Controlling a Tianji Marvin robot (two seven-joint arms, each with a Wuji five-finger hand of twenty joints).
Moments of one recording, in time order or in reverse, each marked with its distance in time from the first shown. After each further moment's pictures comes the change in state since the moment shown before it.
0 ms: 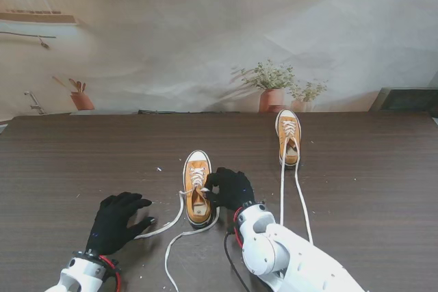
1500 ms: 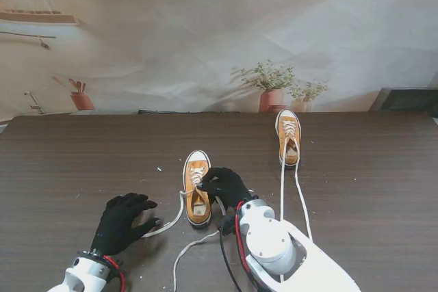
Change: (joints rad) left arm -0.009 -0.002 0.018 0.000 -0.026 -0.027 -0.022; right arm -0.134 -0.026 0.163 -0.254 0.592 0.072 0.172; left_hand 0.000 0.000 0.000 0.000 0.024 0.000 0.000 0.011 0.000 0.000 0.017 0.000 0.000 0.002 0.000 0.000 0.000 0.000 0.008 -0.010; right_hand 0.075 0.020 -0.002 -0.001 -0.042 0.207 0.089 0.029 0.720 -0.048 0.072 -0.073 0.491 -0.031 0.786 0.295 0.729 0.168 0.378 -0.018
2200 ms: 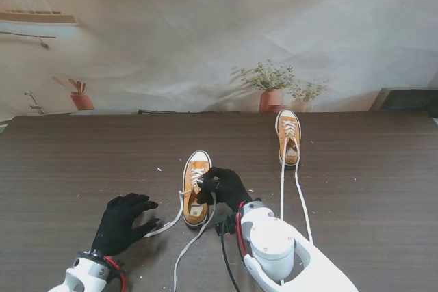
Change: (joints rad) left arm 0.002 -0.001 0.001 0.000 -0.002 -0.014 0.001; right arm -0.057 -0.027 0.047 -0.076 0.231 0.038 -0.030; left_hand 0.000 0.001 0.000 0.000 0.000 0.000 0.000 0.001 0.000 0.000 0.001 0.000 0.000 0.002 0.000 0.000 0.000 0.000 0.000 0.000; right_hand -0.002 0.020 -0.001 0.000 -0.012 -0.024 0.009 0.002 -0.096 0.104 -0.479 -0.203 -0.128 0.166 -1.158 -0.461 -0.680 -0.060 -0.548 -0.318
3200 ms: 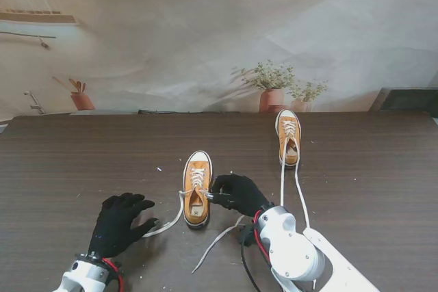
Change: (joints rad) left arm 0.057 0.003 -0.011 -0.088 0.077 0.116 0.013; right arm -0.068 0.128 0.058 -0.063 -0.525 -0.115 0.186; left_hand 0.000 0.011 0.000 0.000 -0.023 0.000 -0.031 0.000 0.000 0.000 0.002 0.000 0.000 0.027 0.011 0.000 0.000 0.000 0.001 0.000; right_hand -0.080 -0.003 -0.029 0.000 0.043 -0.126 -0.028 -0.023 -0.030 -0.166 0.666 0.504 0.138 -0.285 1.356 0.568 0.754 -0.095 0.798 0.699
